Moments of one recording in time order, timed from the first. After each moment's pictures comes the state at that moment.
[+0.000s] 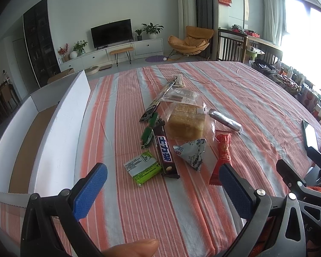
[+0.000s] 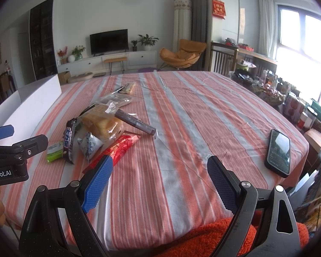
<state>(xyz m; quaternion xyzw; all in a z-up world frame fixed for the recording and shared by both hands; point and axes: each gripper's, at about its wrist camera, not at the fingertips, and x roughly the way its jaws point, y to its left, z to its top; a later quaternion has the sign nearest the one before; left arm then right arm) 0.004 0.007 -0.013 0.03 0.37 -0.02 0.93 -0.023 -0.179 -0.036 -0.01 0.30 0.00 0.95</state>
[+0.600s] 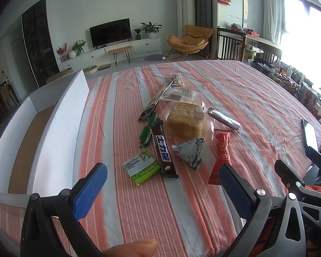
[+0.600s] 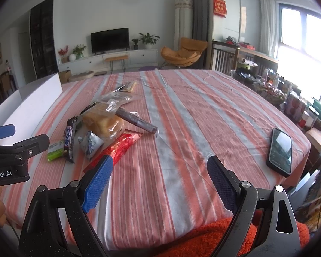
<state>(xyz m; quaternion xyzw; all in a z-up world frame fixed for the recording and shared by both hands) 0.004 0.002 -0.015 0.03 0.37 -0.02 0.93 -0.022 -0.177 -0.038 -0.01 0.30 0.00 0.95</state>
